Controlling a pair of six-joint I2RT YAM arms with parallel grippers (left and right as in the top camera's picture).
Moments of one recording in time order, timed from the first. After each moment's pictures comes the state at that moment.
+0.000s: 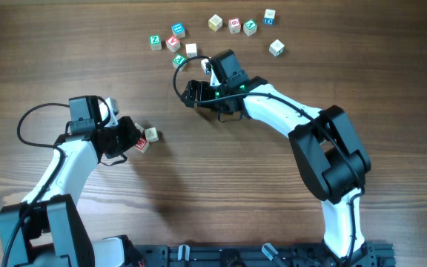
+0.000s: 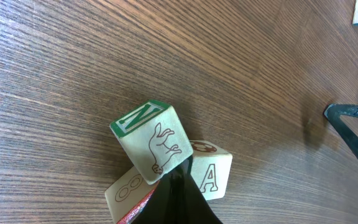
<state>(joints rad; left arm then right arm) 0.17 1.51 0.73 -0.39 0.40 -0.39 0.56 2.17 1.45 -0.26 -0.36 0.67</state>
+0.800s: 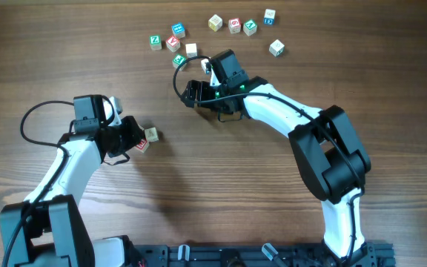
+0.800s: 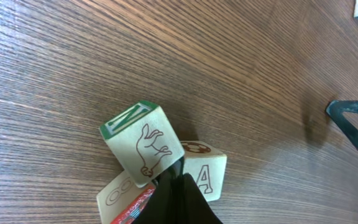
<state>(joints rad) 0.14 1.51 0.73 -0.38 0.37 -0.39 0.56 2.17 1.45 -0.26 -0.36 0.67</state>
